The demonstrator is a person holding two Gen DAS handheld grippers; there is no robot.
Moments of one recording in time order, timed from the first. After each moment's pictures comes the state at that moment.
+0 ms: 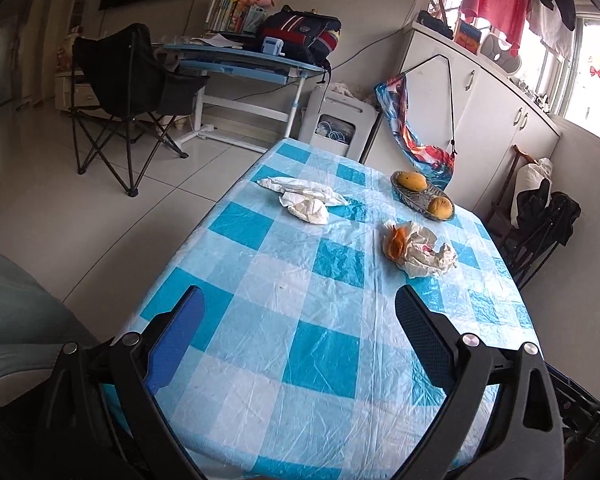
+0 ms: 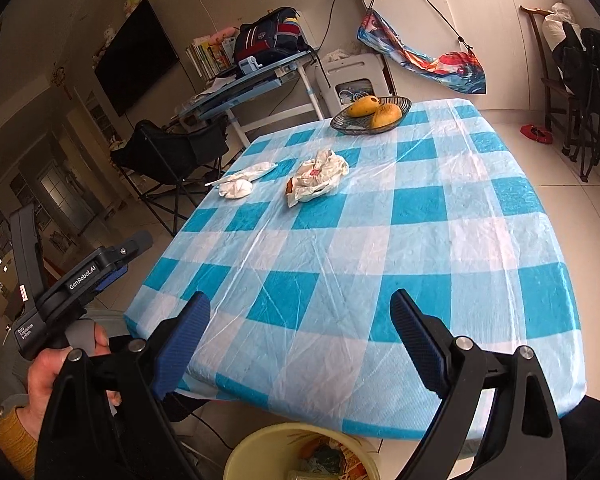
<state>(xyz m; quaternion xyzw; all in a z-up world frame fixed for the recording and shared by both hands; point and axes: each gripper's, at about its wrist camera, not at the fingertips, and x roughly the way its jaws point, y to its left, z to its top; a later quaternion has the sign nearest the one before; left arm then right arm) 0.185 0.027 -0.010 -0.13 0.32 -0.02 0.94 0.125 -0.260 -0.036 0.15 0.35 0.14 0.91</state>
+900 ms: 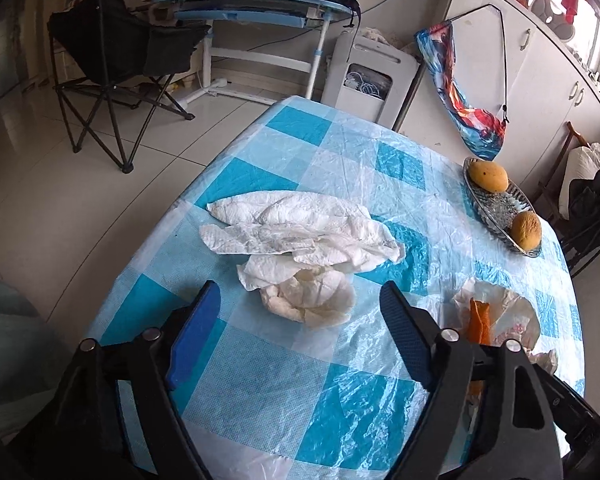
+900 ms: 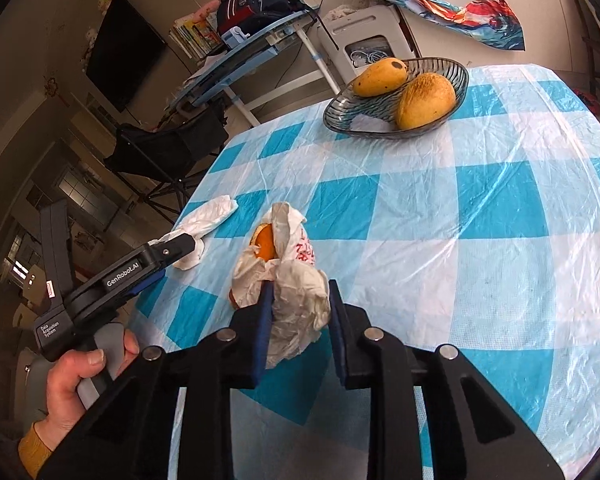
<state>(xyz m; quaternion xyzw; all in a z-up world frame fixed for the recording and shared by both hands) 0.386 -0.011 -0.062 -0.10 0.42 0.01 0.90 0.287 -0.264 -0.069 0.19 0.40 0.21 0.87</state>
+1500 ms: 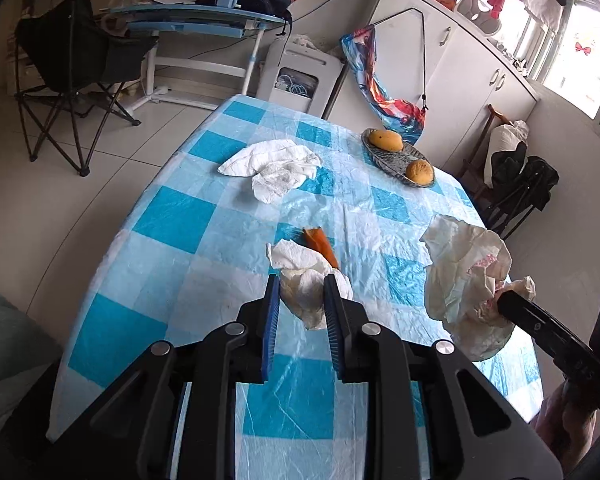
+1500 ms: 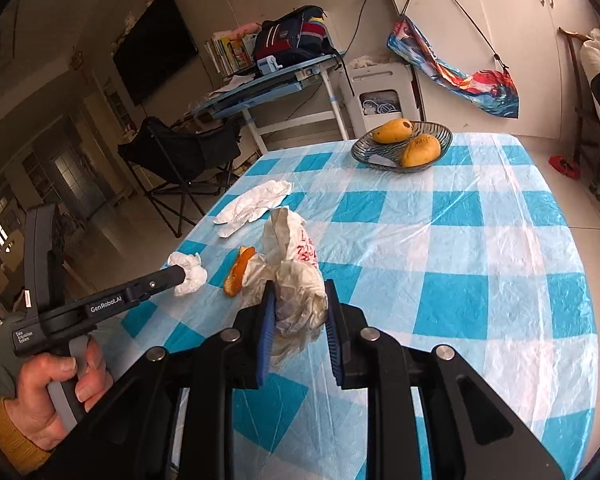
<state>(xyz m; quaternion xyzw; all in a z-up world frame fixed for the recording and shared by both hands) 0.234 0.008 -0.027 -0.12 0.39 -0.12 0.91 0.171 -0.252 -0.025 0.12 0.33 0.20 0.92</state>
